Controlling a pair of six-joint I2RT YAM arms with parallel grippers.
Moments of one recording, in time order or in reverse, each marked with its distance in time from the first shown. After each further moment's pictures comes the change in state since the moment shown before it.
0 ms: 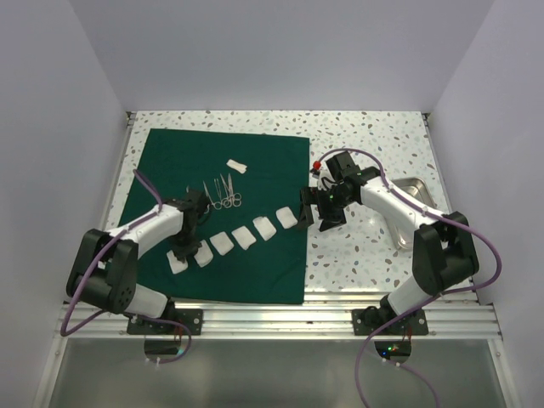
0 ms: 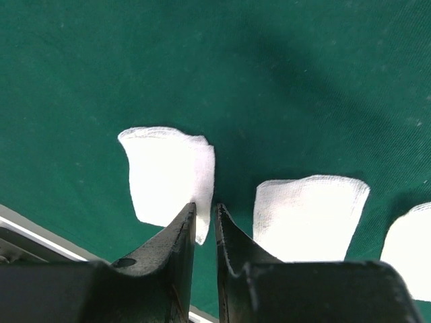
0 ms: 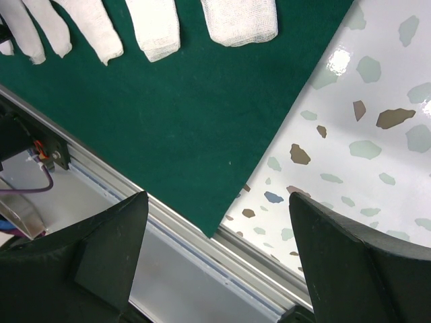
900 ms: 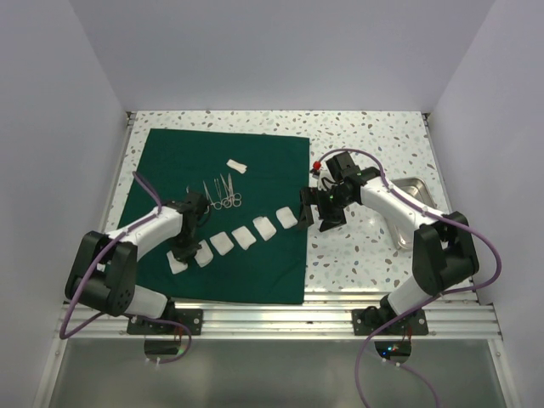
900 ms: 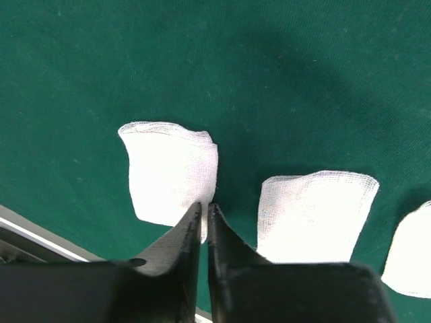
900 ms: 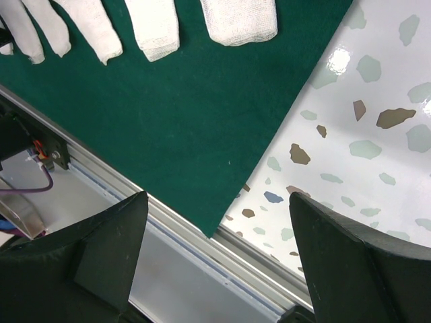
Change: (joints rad) left arm 0.000 -0.024 -0.026 0.004 0.006 -0.003; right arm 0.000 0.000 -0.003 0.002 0.000 0.000
